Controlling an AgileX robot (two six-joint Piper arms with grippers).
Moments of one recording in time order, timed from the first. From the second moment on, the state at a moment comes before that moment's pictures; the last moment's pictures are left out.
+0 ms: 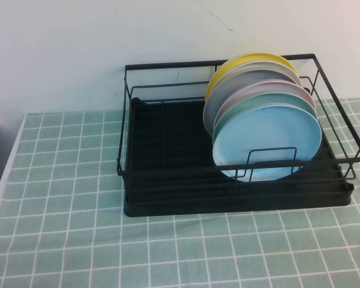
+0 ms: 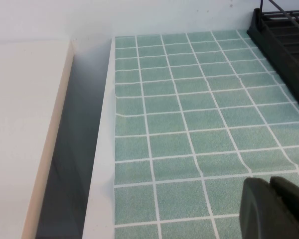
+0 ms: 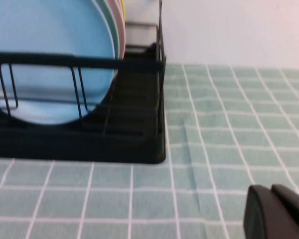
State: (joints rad) right arm 0.03 -0.01 0.03 0.01 0.29 -0.08; left arm 0.03 -0.01 0.02 -0.11 0.36 0.06
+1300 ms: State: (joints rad) right arm 0.03 -0.01 0.03 0.01 0.18 -0.22; left arm 0.03 -0.01 0.02 -0.11 0.37 0.06
